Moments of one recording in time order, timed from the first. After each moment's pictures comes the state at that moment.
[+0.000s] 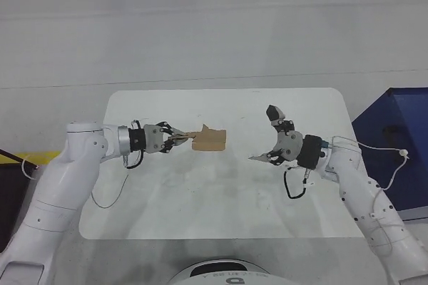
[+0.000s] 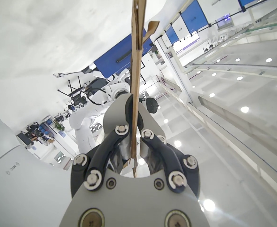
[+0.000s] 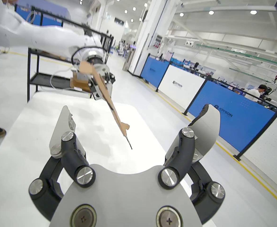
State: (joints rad) left arm 1.10 -0.96 -1.18 -1.57 -1.26 1.01 -0.51; right arm -1.30 -0.98 1.21 -1.59 -1.60 -0.79 -0.73
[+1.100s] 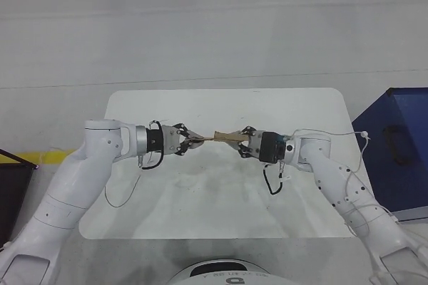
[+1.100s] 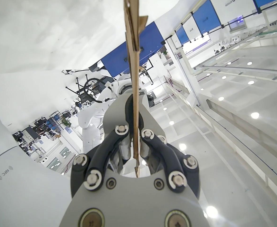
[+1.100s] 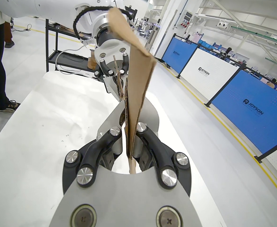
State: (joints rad) left arm 1.05 -0.97 -1.09 -1.63 -1.31 1.01 -0.39; right arm -1.11 -1.04 0.98 -1.46 -1.57 -0.81 -0.65
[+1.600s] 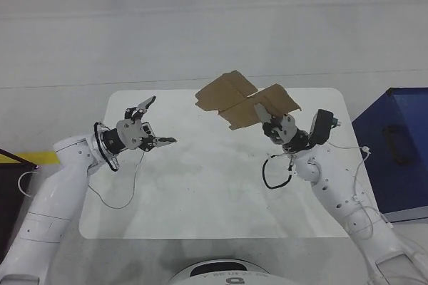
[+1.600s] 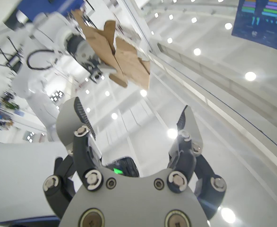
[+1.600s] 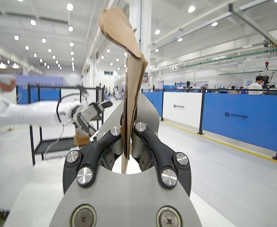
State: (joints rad) left arm 1.24 -0.95 -1.28 -1.50 -1.49 0.74 -0.93; right arm -1.17 -1.08 1.02 -1.44 -1.05 -0.75 -0.86
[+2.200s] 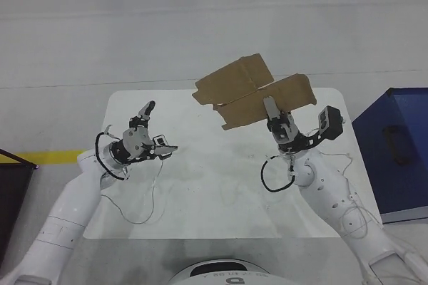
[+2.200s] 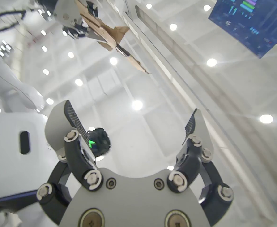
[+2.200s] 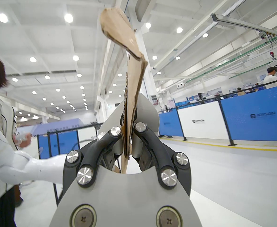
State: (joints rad) left arm 1.25 -1.00 -1.14 -1.40 -1.84 0.86 -0.93; right arm -1.17 -1.12 0.96 -1.46 -0.83 -0.85 -0.90
